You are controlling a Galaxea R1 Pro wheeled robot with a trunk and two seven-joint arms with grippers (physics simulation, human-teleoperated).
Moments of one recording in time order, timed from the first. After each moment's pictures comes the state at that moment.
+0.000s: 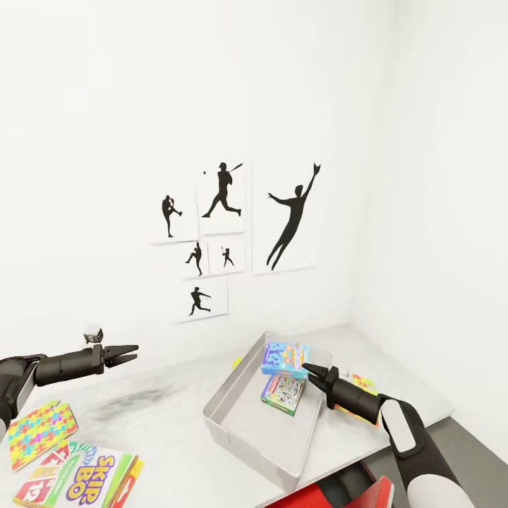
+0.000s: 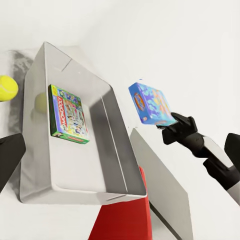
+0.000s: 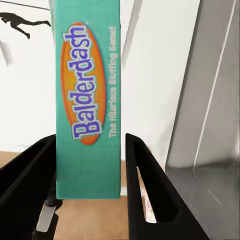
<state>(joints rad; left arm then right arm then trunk) -0.77 0.45 0.28 -0.56 -0.05 0.75 -1.56 -0.51 0.00 -0.40 -0.82 -0.60 1.02 0.69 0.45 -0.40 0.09</state>
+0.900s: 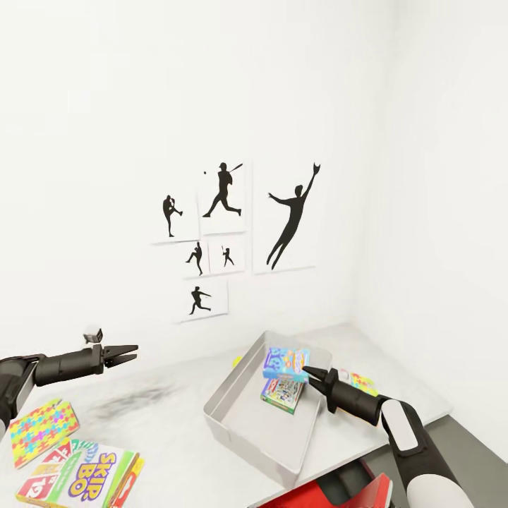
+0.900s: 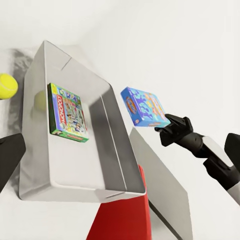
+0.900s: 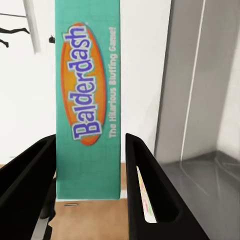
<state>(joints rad) -0.77 0.45 0.28 -0.56 -0.05 0.75 -1.56 -0.52 0.00 -0.40 -0.81 -0.70 1.03 0.52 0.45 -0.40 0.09</state>
